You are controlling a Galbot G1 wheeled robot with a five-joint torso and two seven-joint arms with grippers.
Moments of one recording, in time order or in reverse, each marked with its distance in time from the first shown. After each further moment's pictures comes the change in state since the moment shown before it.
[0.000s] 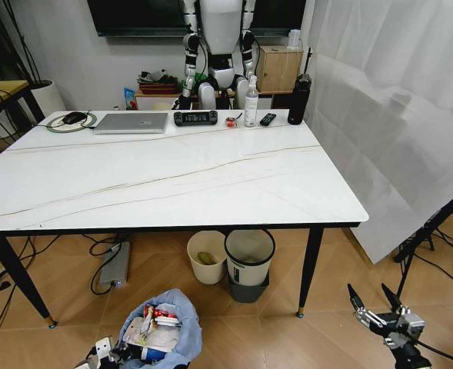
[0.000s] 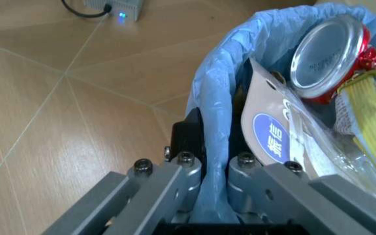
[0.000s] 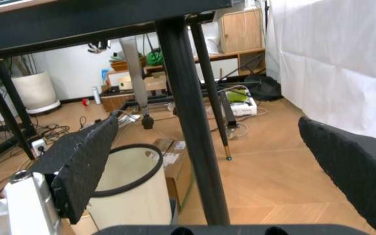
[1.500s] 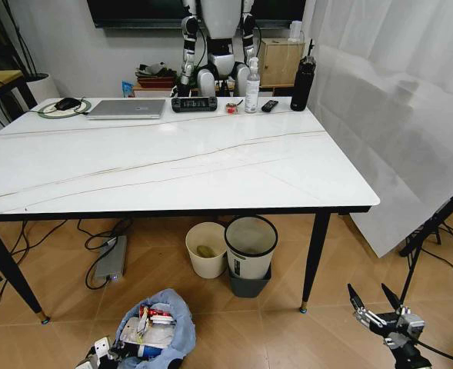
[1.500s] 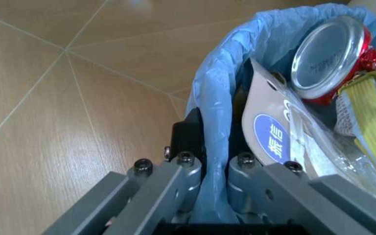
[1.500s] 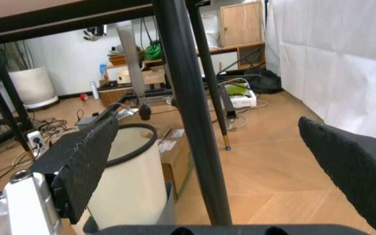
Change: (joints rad) left arm -0.087 -0.005 -0.006 0.155 0.001 -0.078 0.010; right arm 0.000 0.000 0.000 0.000 0.000 0.000 0.000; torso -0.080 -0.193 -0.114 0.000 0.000
